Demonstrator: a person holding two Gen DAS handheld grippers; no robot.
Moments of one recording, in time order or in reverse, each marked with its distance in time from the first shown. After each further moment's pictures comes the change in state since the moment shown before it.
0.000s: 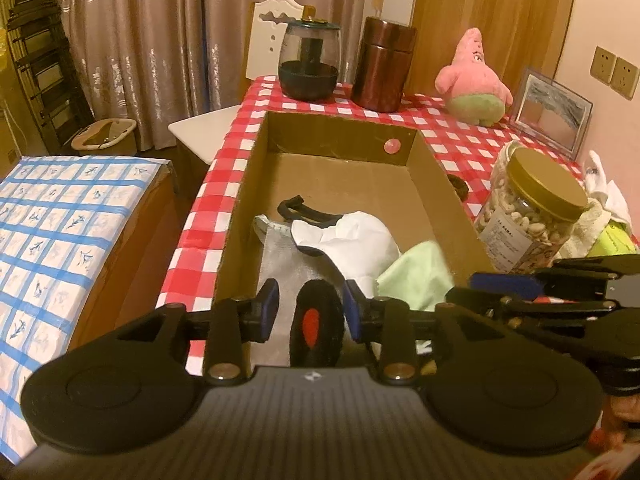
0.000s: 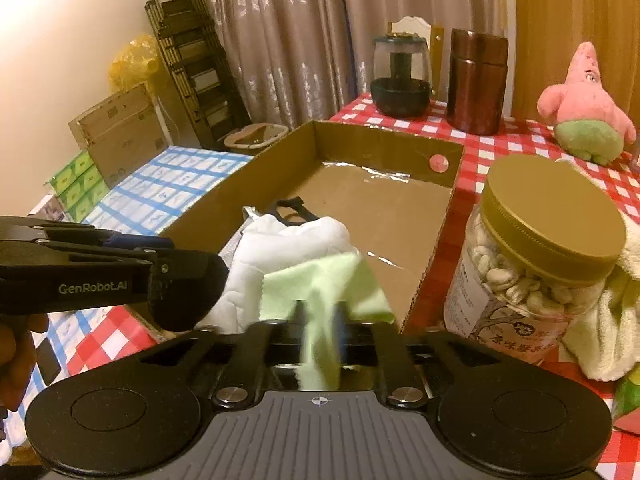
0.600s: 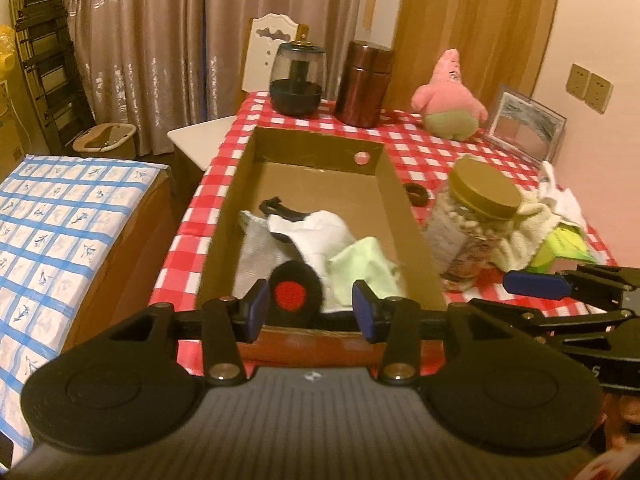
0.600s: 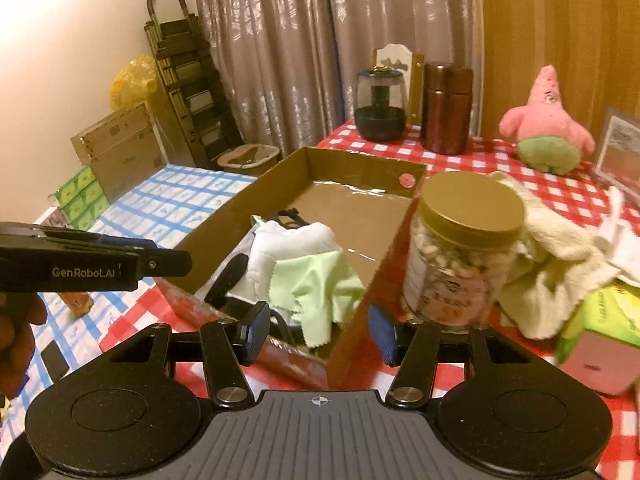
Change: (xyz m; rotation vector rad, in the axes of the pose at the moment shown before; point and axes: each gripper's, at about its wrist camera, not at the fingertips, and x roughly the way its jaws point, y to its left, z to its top) left arm -0.071 -0.030 -0.015 -0.020 -0.035 -0.027; right arm -0.090 0.010 -0.022 -0.001 -0.063 -0.048
